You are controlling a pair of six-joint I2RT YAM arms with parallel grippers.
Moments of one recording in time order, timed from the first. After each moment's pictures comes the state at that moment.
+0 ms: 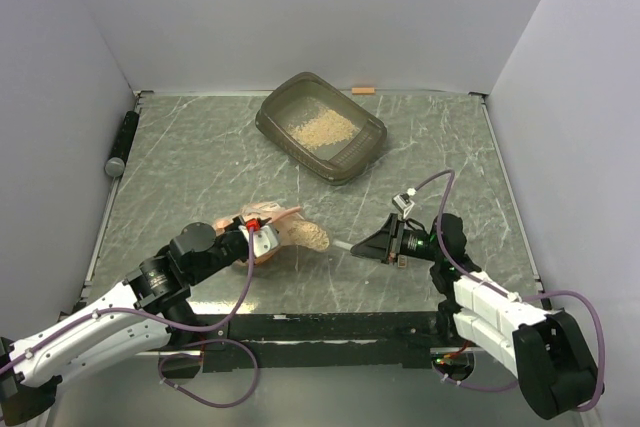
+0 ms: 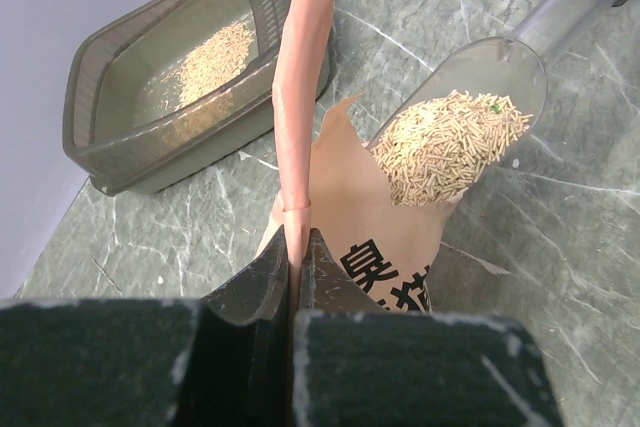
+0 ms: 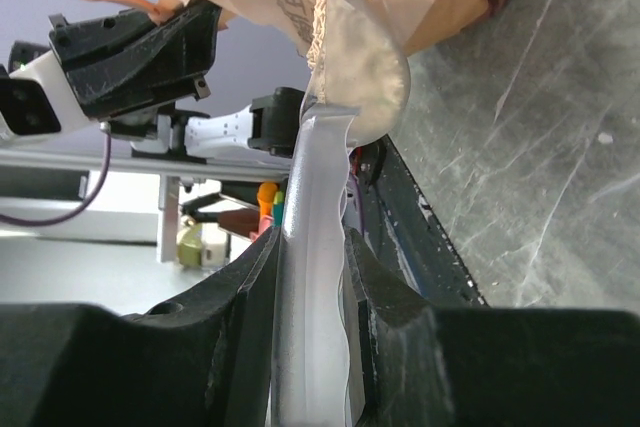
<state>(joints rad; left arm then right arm) -0.93 0.55 0.51 -0.16 -0.07 0.47 0.32 0.89 0.11 0.64 -0.96 1.21</state>
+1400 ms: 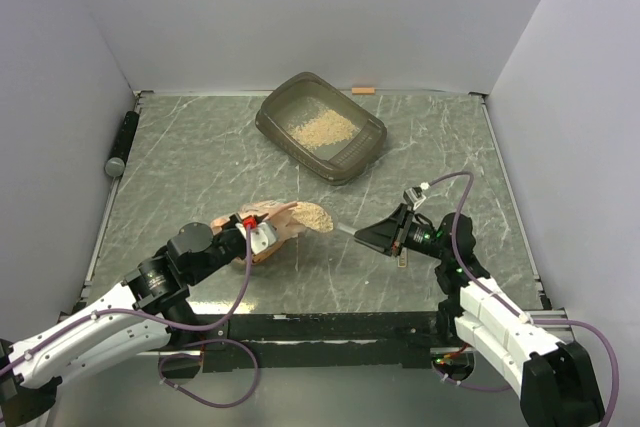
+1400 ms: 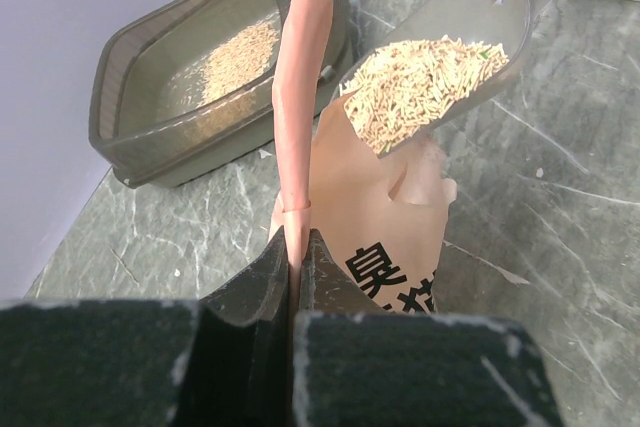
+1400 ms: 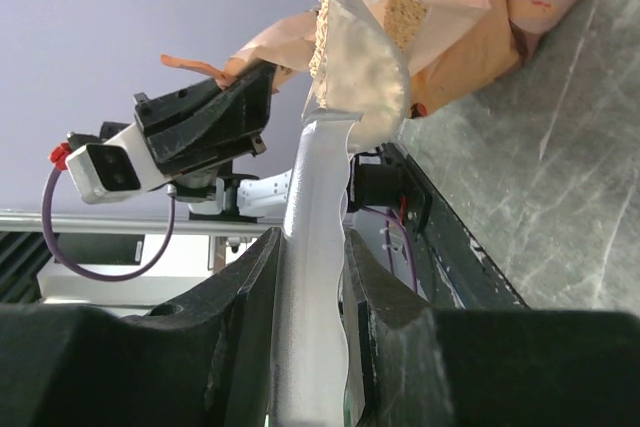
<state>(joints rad) -0.93 0.54 0.51 -0.15 -0.10 0.47 0.30 0.73 0.15 0.52 -0.85 1.39</state>
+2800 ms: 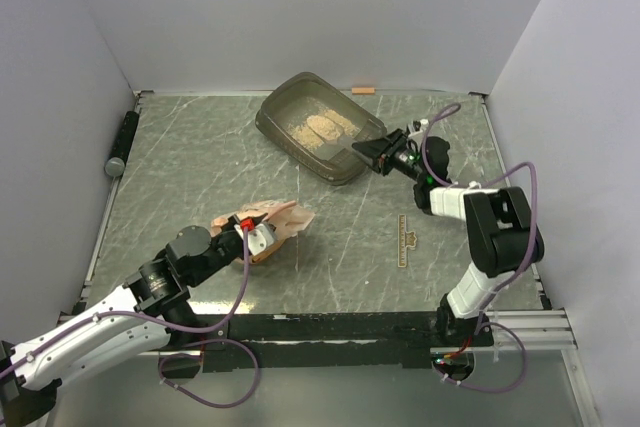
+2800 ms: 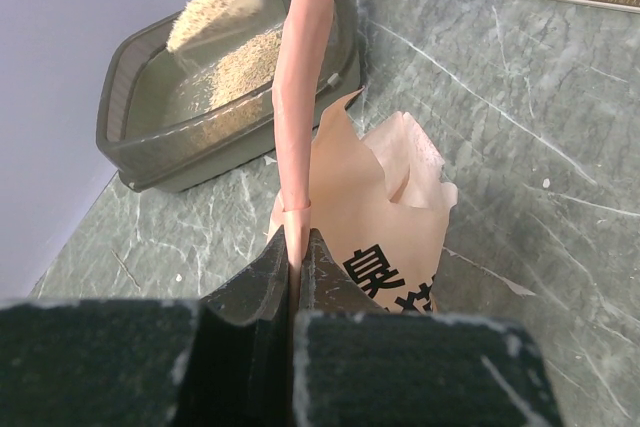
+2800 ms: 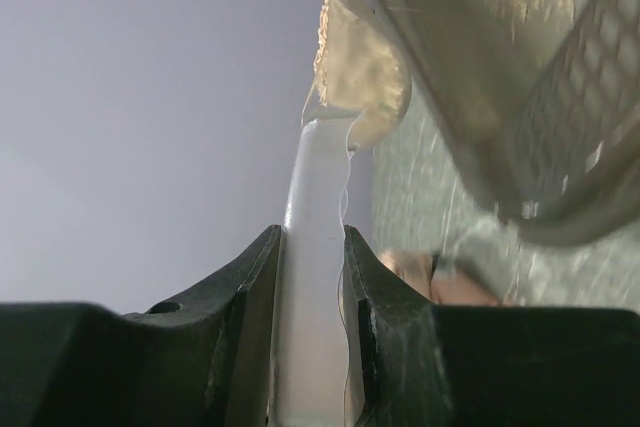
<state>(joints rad) -0.92 0.52 0.46 -0.09 -0.11 0.47 0.16 1.67 0.72 0.87 -0.67 1.42</state>
